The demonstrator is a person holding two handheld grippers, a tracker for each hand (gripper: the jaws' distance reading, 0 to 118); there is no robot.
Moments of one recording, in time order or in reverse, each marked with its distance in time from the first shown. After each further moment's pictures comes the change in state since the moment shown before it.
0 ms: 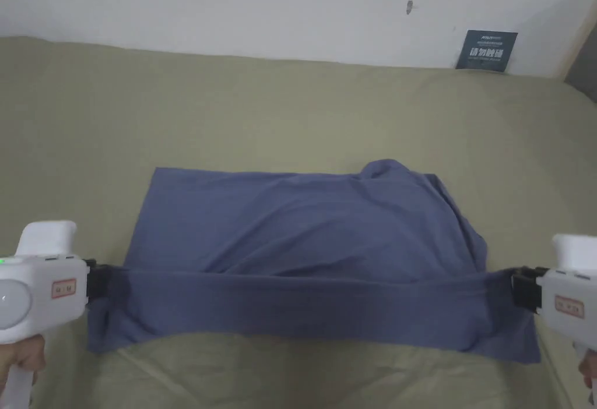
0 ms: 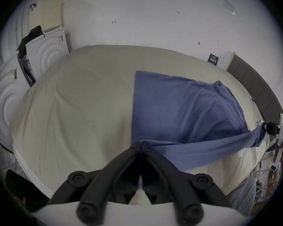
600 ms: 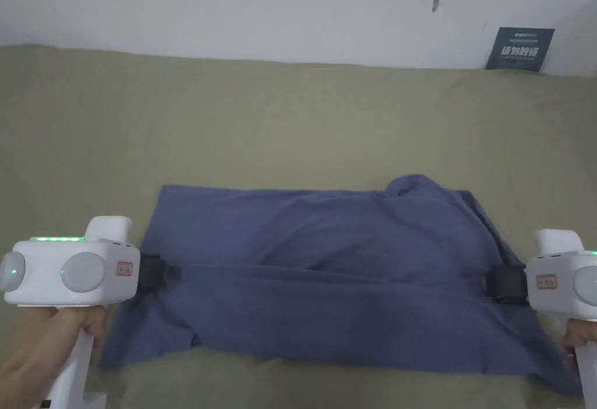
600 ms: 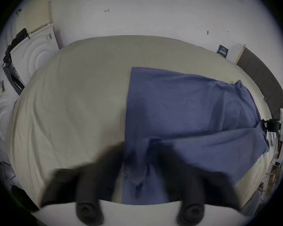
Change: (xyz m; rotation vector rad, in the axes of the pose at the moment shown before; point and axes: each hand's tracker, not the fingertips) left arm 0.008 0.045 -0.117 -0.104 0.027 -0.043; right arm -0.001 0.038 -0.125 -0.183 -0.020 -0.016
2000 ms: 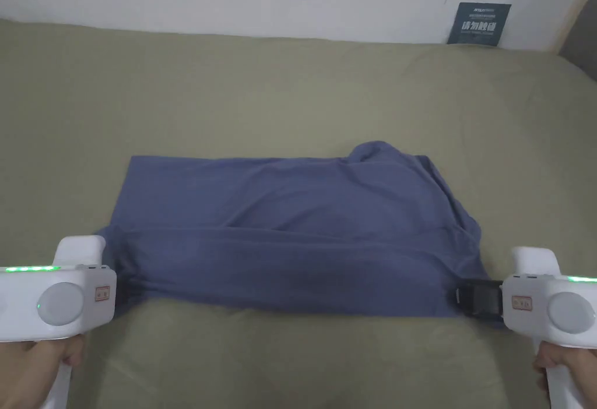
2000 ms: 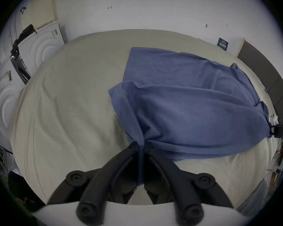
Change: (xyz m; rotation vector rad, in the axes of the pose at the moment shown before) left arm 0.022 -0.078 0.030 -0.011 0.049 0.006; right arm 0.015 -0.081 0.026 -0.027 -0.014 -0.036
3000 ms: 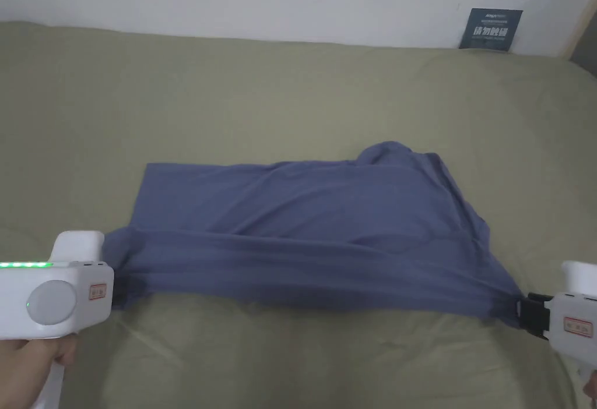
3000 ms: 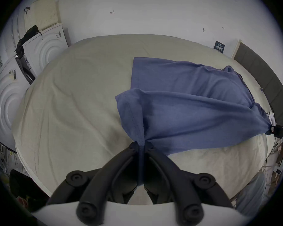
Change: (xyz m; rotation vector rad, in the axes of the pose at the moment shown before) left arm -0.026 -0.020 0.054 0.023 -0.005 -0.004; right arm 0.015 -0.043 0.078 0.088 0.067 -0.067
